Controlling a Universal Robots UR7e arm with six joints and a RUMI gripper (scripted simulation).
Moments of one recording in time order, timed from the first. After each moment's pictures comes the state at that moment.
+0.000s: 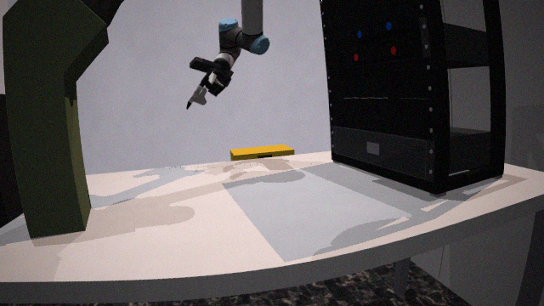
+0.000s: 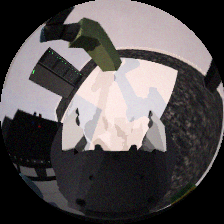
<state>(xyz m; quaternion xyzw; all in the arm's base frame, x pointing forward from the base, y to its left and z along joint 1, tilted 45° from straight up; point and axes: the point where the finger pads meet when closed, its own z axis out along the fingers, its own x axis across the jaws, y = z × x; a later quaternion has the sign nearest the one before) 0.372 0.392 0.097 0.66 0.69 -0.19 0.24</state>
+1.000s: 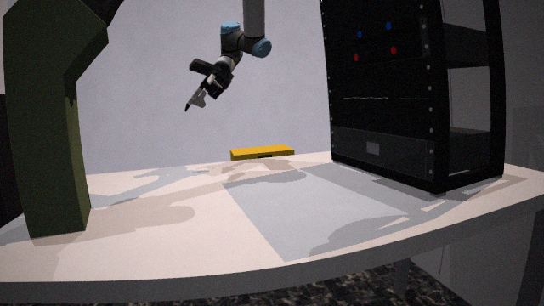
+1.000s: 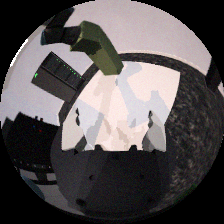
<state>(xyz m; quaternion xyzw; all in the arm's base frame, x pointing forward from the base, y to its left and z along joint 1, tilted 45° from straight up) 0.368 0.374 0.087 0.68 0.67 -0.21 0.23</state>
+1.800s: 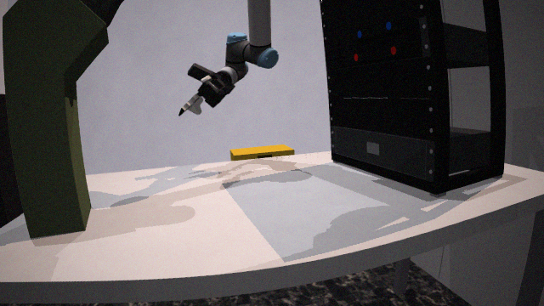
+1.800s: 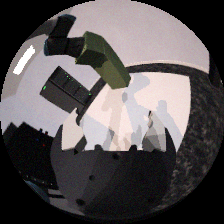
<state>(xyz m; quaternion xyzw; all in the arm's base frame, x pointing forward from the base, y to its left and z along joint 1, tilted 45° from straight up) 0.350 0.314 0.060 0.72 0.60 -0.30 0.20</state>
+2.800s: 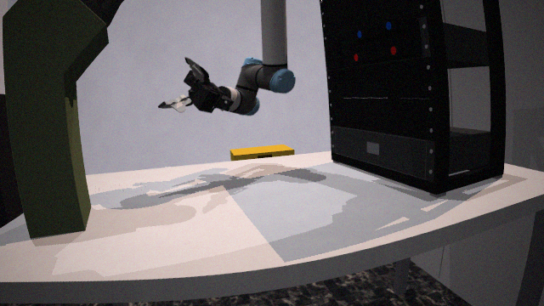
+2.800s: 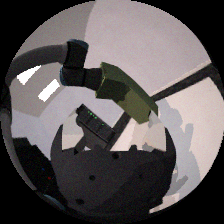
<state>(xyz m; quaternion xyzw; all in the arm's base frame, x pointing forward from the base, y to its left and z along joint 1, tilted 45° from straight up) 0.272 0.200 0.043 0.76 0.37 -0.52 0.11</state>
